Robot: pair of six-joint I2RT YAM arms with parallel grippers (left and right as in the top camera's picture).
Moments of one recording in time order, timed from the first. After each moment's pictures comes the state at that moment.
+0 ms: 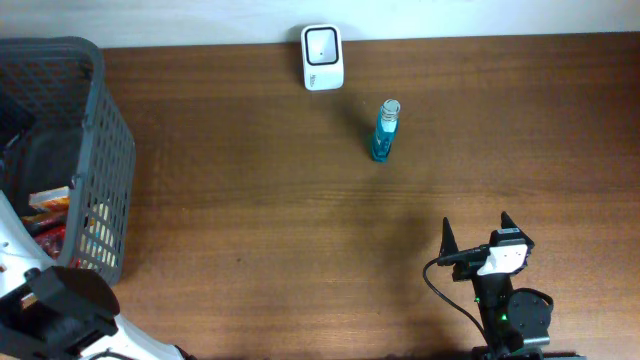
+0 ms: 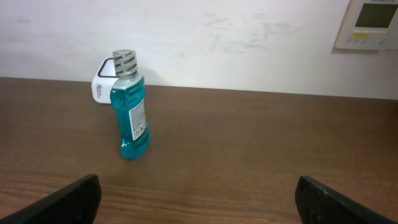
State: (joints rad) left arm 0.58 1.91 2.12 -1.27 -0.17 -0.34; right arm 0.05 0.01 0.01 -0.08 0.00 -0.03
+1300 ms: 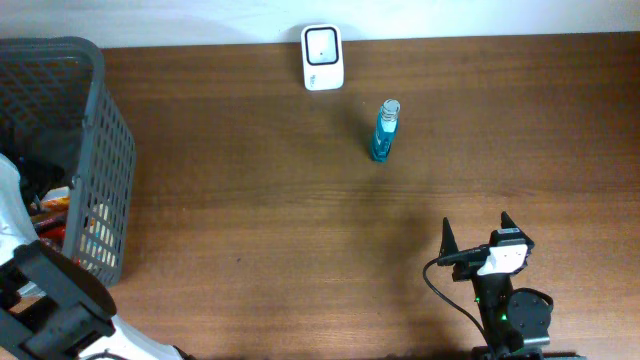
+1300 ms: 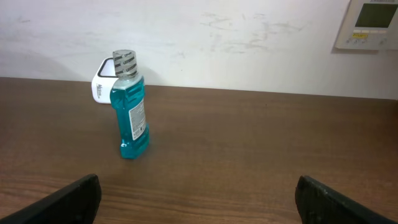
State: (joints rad) left arm 0.61 1.91 1.68 -1.08 -0.32 -0.44; right arm 0.05 0.01 0.01 -0.08 0.00 -0.03
